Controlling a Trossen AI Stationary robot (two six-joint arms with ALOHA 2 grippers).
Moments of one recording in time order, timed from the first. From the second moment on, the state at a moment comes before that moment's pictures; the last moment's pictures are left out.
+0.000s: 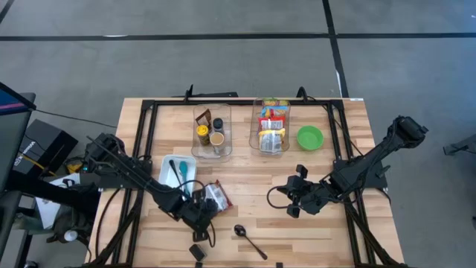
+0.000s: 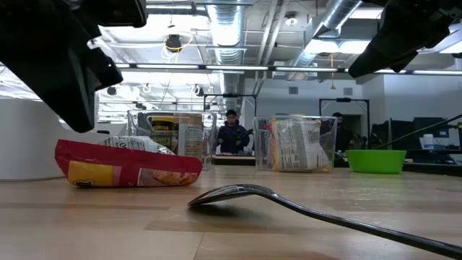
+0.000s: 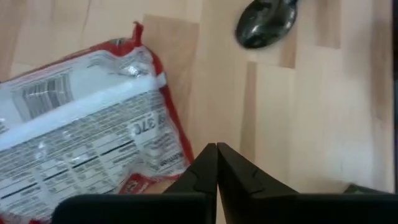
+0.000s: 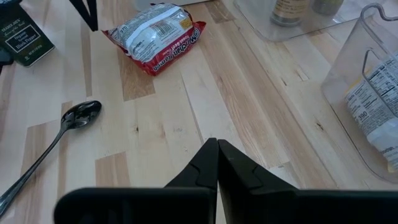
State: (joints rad) left arm -0.61 1.69 1.00 -0.40 -0.24 -0.69; right arm 0.61 1.30 0.75 -0.34 0.63 0.70
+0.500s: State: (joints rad) left arm -0.63 1.69 1.15 -0.30 -0.34 -0.69; right arm 0.61 1.30 0.75 -0.34 0.63 0.70
